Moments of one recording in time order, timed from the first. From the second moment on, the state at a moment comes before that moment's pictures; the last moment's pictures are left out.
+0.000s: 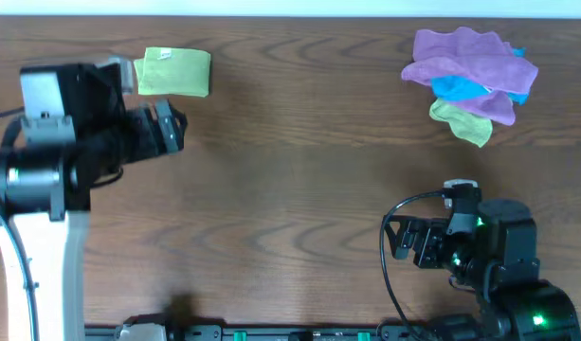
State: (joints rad) left arm 0.05 1.23 1.51 -1.18 0.30 -0.19; right arm 0.15 0.65 0.80 -1.00 -0.28 0.36
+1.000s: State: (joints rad) left arm 0.02 0.22 0.53 -0.78 0.20 0.05; right arm 0.15 0.65 0.80 -1.00 -0.28 0.36
